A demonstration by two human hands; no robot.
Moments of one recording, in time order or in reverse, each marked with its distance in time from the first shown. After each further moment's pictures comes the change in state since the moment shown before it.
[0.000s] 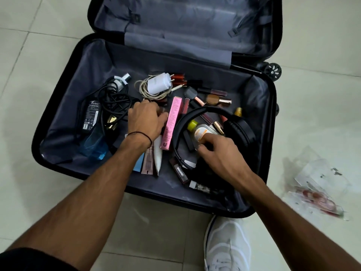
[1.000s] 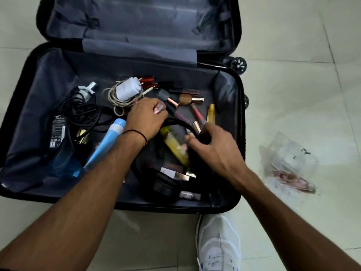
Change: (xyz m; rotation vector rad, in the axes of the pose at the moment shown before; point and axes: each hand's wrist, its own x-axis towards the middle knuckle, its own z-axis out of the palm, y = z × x) left_hand 0.012 0.047 0.010 -0.327 -0.115 0.166; right_hand -0.011 0.018 -0.023 0.073 0.232 0.082
